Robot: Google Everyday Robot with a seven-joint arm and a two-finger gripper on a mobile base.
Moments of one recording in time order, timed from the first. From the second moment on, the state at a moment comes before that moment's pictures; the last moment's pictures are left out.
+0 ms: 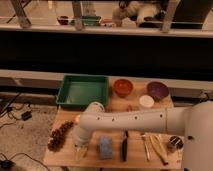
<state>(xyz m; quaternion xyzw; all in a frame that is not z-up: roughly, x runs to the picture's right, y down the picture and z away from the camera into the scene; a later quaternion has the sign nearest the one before) -0.163 0.285 0.719 -0.36 -0.29 -0.11 0.88</state>
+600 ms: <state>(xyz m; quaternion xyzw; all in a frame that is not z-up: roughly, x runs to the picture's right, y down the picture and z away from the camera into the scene) -0.204 0.261 0.731 -0.34 -0.31 -0.13 0.88</state>
